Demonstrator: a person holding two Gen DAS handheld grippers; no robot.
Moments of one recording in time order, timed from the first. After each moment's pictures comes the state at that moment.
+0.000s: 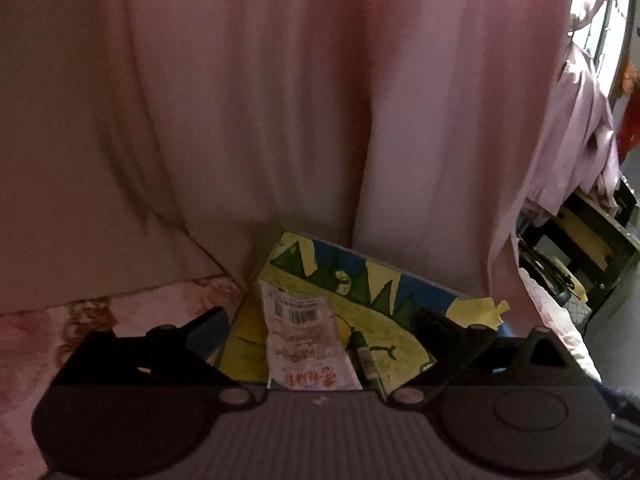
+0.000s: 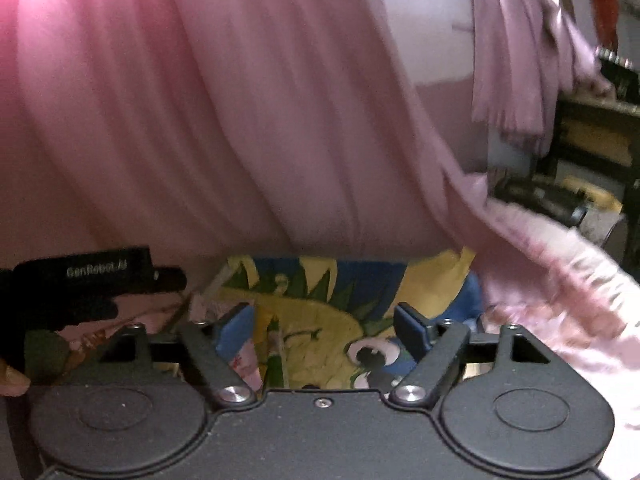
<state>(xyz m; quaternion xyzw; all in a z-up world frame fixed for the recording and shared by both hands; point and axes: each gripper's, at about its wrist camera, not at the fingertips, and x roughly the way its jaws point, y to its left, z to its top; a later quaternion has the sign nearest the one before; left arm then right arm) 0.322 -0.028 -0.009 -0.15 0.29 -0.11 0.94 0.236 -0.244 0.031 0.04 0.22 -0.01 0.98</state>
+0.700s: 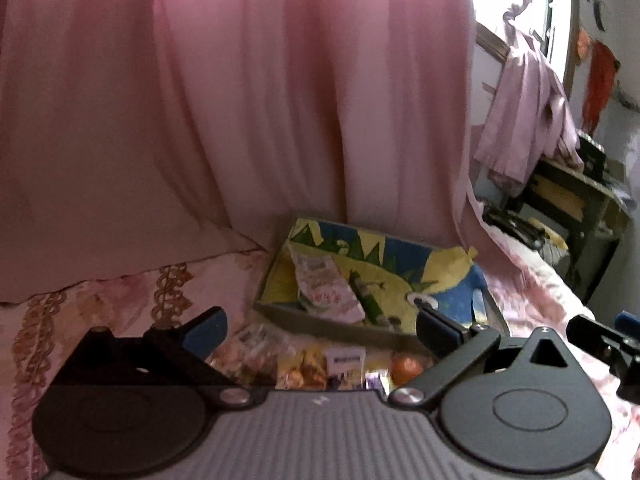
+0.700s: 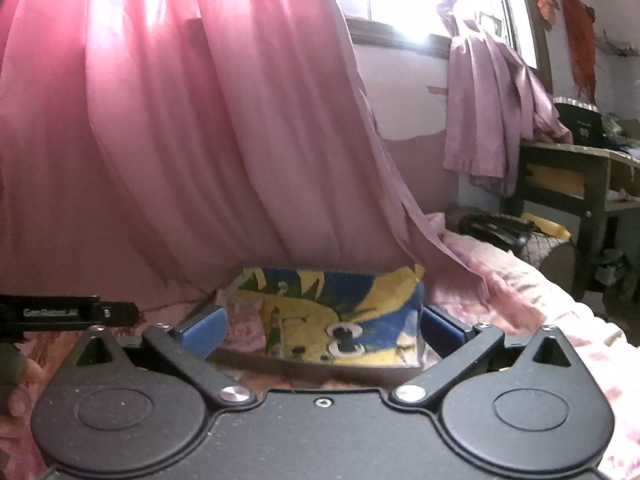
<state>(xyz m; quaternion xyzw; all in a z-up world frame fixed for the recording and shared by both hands) 0.151 -0.023 0.018 -0.07 0.25 -0.09 0.96 0.077 -0.258 0.054 0.02 0.18 -0.01 0.98</state>
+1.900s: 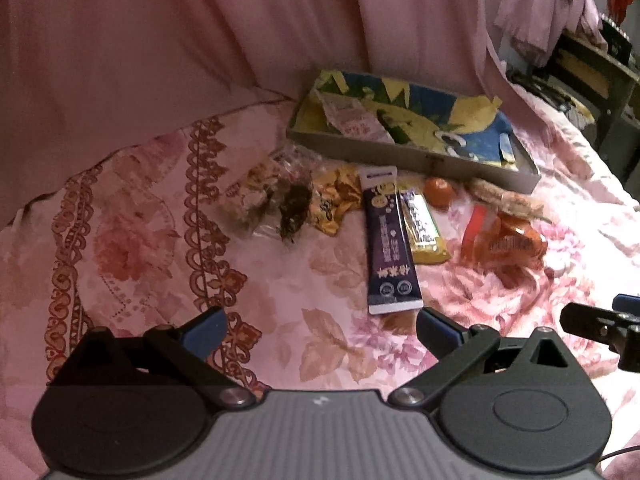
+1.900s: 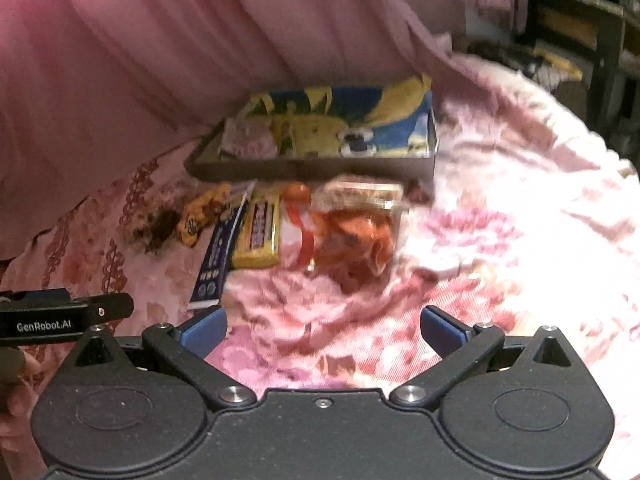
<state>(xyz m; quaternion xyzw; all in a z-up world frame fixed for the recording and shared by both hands) 0.099 -0.025 -0.031 -0.01 0.43 -0.06 0.90 0.060 -0.257 -0.002 0.08 0.43 0.01 0.90</state>
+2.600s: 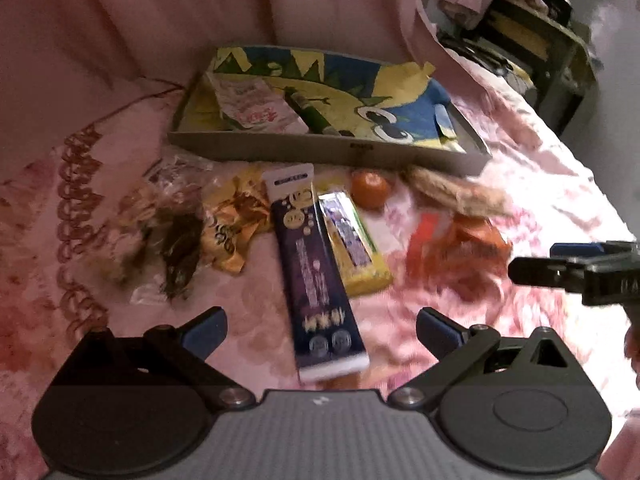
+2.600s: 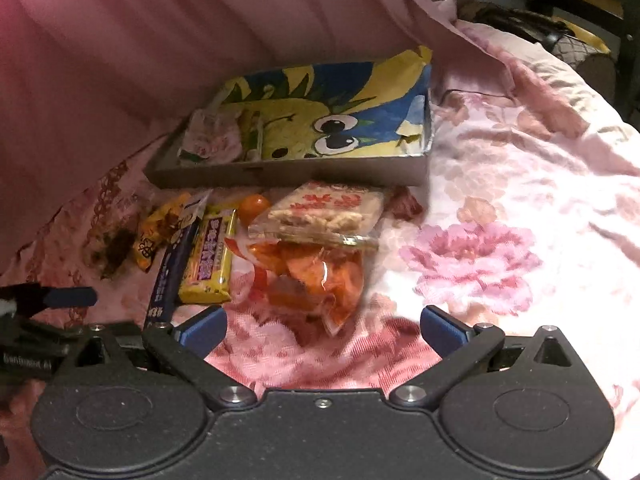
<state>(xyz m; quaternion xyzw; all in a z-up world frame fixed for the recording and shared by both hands) 0.178 -0.059 -0.059 0.00 0.46 -0.20 0.86 0.140 -0.302 -0.022 0.07 0.45 0.03 0.89</state>
